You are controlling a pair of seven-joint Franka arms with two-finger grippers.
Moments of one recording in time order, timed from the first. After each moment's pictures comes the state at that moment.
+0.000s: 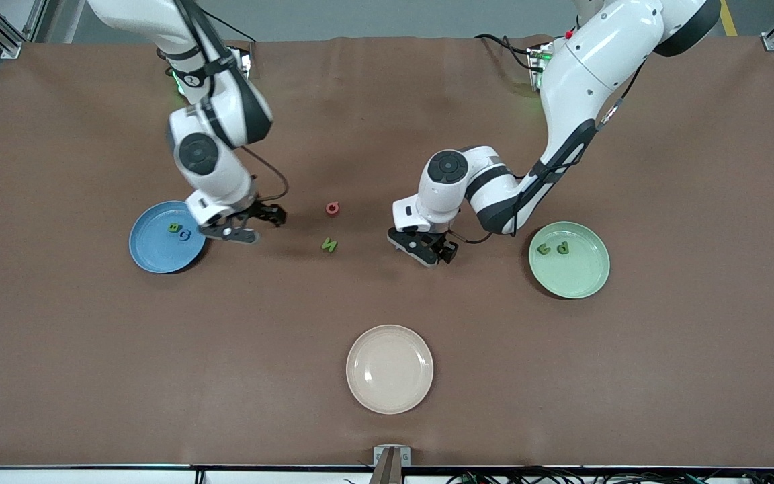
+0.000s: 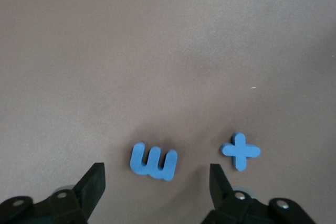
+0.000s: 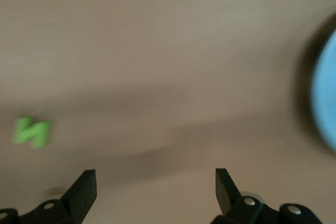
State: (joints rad) left arm -0.22 0.75 -0.53 -1.80 0.65 2.53 -0.49; right arm 0.60 0.21 -0.09 -2.26 0.04 2.42 0.70
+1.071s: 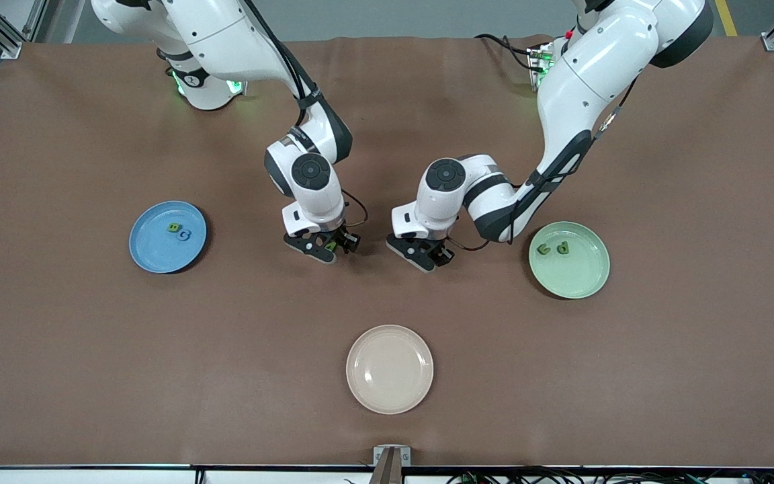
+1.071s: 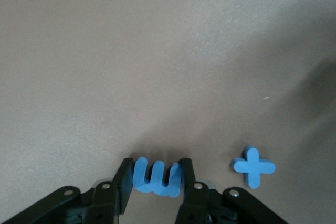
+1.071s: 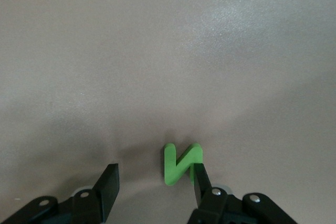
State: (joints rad) left arm -0.22 0.79 -0.53 -1.77 0.68 2.53 -0.49; right arm 0.78 0.59 -0.11 -1.92 0.05 2.54 1.11
